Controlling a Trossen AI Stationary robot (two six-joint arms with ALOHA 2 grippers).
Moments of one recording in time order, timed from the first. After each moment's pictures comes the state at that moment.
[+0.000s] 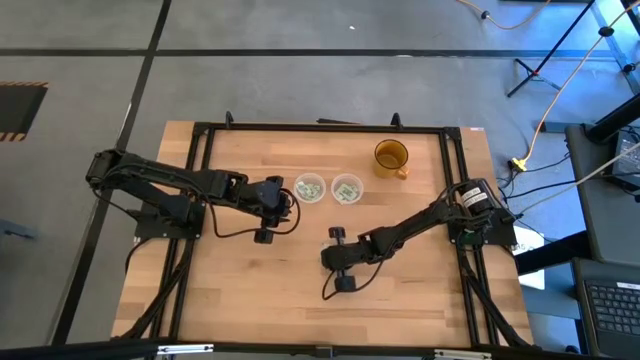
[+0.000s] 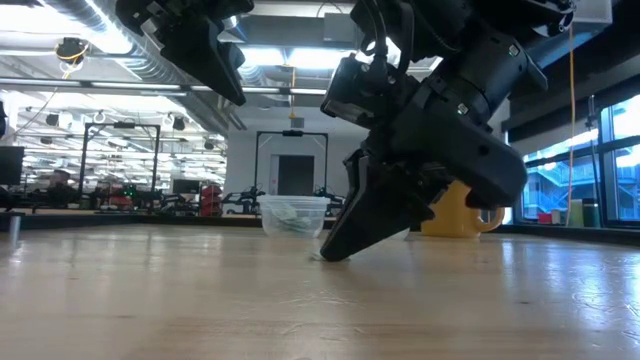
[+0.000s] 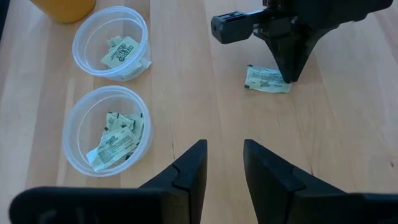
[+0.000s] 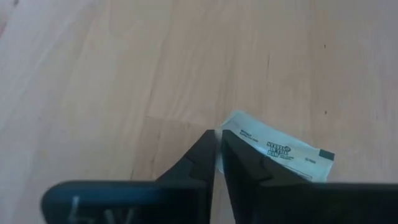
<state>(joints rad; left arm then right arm) -0.08 1.28 0.96 -0.55 -0.09 0.07 0.32 2.05 1.07 0.03 0.17 0.10</state>
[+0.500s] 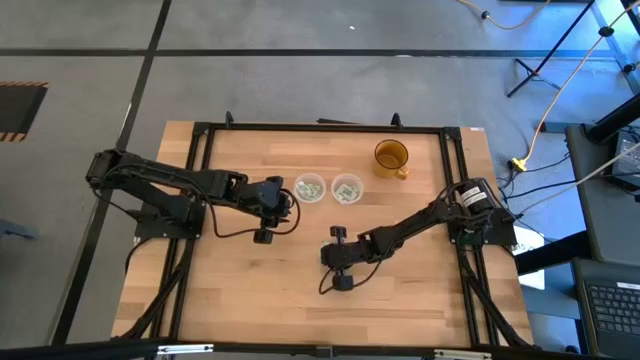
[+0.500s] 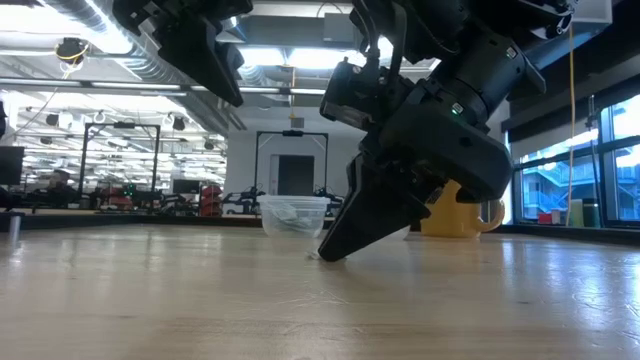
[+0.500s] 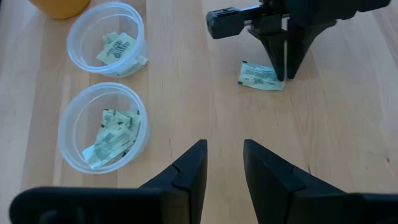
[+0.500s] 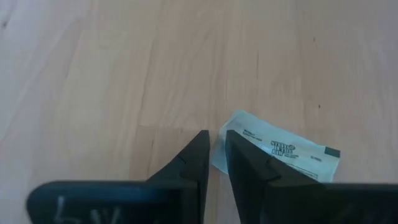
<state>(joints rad) -0.08 1.28 0.96 -0.56 -0.08 0.07 0.31 2.05 1.07 0.04 0.18 0.17</state>
